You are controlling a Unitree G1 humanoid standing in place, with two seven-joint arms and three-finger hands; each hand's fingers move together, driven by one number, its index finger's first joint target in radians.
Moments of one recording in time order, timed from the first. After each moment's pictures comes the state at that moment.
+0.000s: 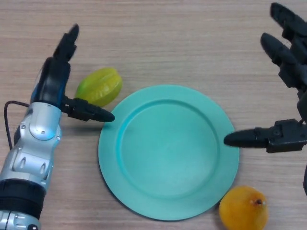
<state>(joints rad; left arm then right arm) -0.56 0.28 0.02 0.54 0.31 -0.10 0.07 -0.09 -0.23 -0.05 -0.76 0.08 0.49 0.10</state>
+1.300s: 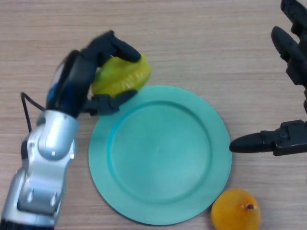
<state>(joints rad) -0.30 0.23 -0.07 -0.17 0.37 0.06 -0.11 -0.08 -0.24 -0.07 -0.81 0.08 0.52 0.10</state>
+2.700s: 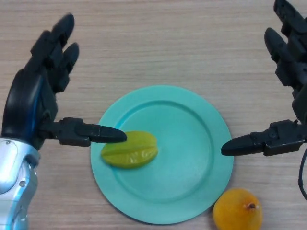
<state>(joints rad) -0.11 0.24 0.12 -0.56 -0.23 0.38 -0.12 -0.10 -0.23 -0.02 -0.77 0.08 0.54 0.09</state>
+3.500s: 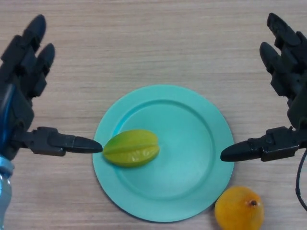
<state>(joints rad) -0.05 0.29 0.23 -0.54 -0.21 0.28 -0.18 -0.07 -0.22 -0.02 -0.71 0.08 0.50 0.11</state>
